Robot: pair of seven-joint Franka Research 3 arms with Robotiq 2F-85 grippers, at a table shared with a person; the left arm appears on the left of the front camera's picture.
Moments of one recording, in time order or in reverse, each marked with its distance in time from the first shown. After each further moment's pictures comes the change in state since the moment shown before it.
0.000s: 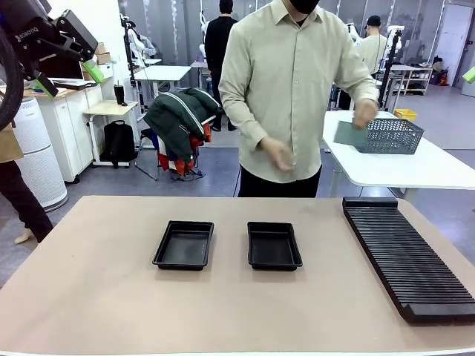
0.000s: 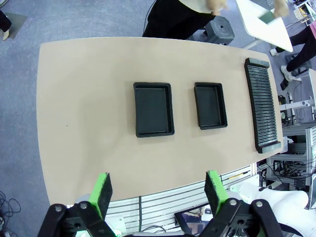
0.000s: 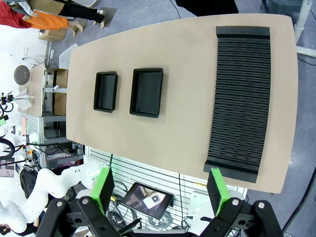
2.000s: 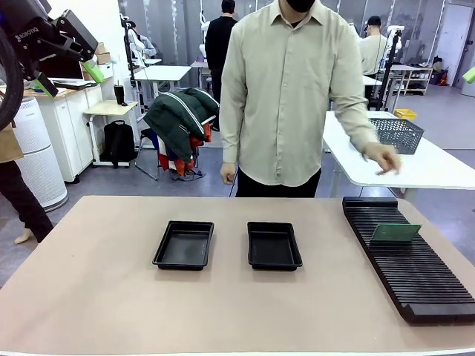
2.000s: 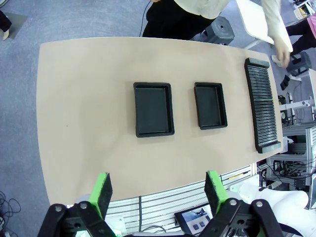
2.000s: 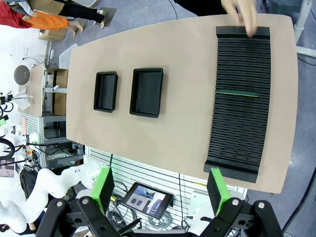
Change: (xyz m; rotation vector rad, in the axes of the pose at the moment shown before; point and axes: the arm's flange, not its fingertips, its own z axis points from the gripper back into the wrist) left arm 0.000 0.000 0.000 0.000 0.000 0.000; right arm 0.000 0.000 0.000 0.000 0.000 0.000
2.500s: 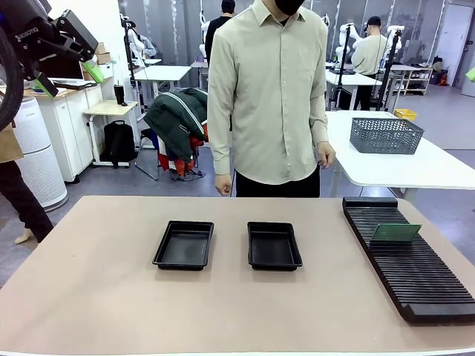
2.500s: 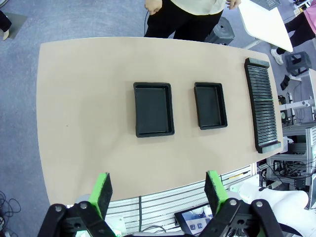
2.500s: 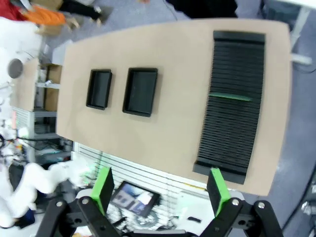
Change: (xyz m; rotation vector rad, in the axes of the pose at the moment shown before) left arm 0.000 0.000 0.000 0.000 0.000 0.000; right arm -0.004 0.010 0.010 -0.062 -0.007 0.092
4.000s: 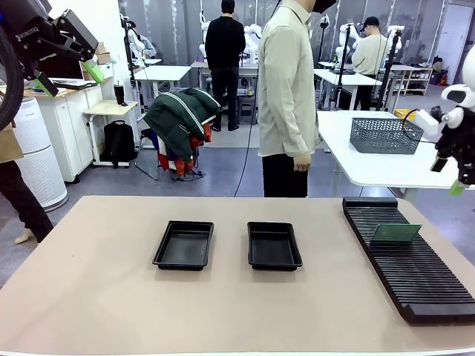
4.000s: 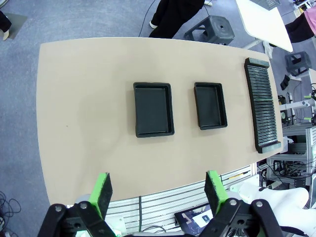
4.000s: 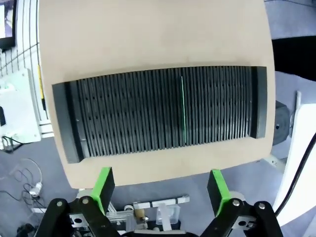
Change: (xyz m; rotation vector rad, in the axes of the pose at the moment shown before) left arm 0.000 -0.001 0.000 0.000 -0.001 -0.001; right arm 0.008 -0.063 -0.201 -0.200 0.400 1.406
